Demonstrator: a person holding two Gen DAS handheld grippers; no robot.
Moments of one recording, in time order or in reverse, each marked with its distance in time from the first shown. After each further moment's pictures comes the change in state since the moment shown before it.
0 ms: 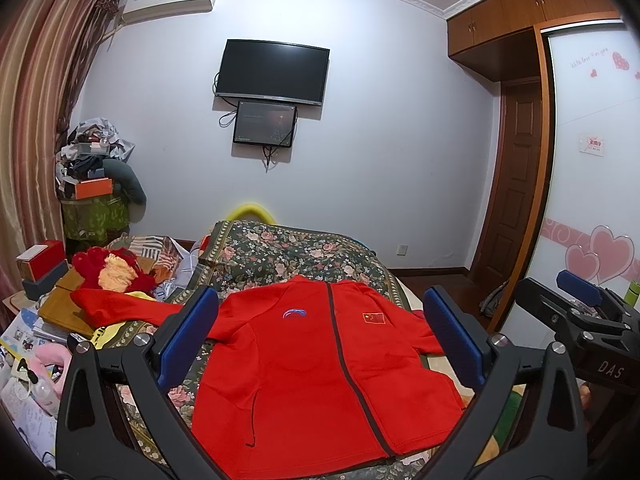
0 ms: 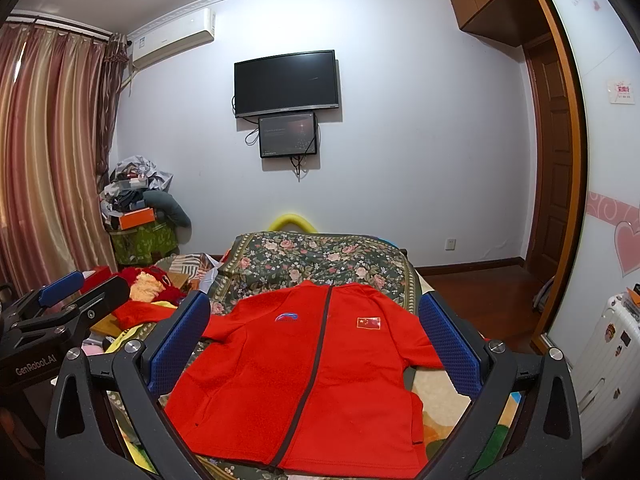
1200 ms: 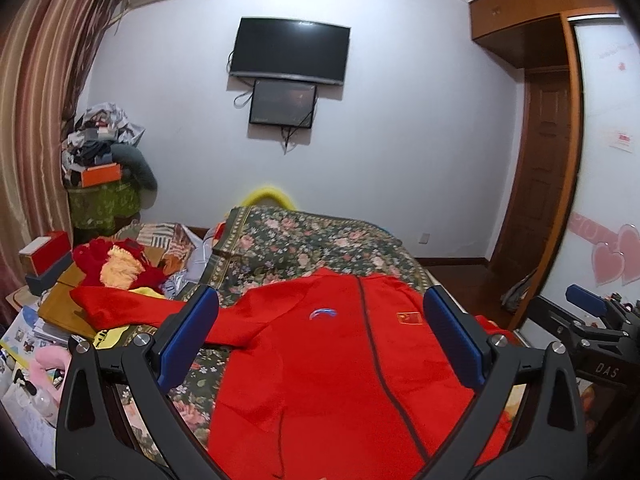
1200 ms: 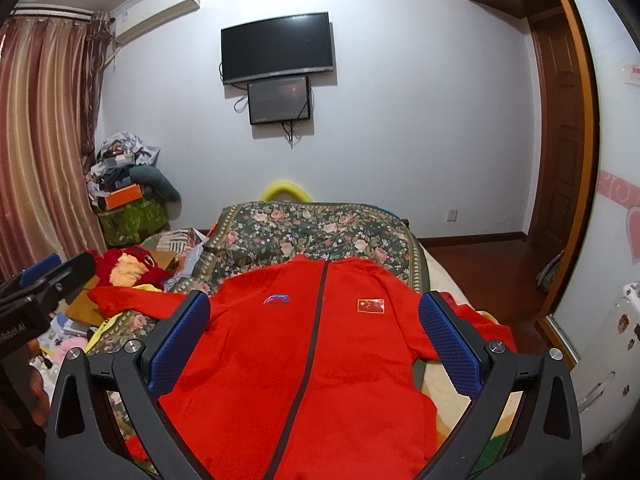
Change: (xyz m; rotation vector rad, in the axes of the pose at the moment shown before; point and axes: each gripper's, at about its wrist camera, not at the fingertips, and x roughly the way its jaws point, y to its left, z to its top) left arm 0.094 0.054 0.004 -0.017 0.074 0.061; right arm 0.083 -0.010 -0.011 0.011 0.134 -0.015
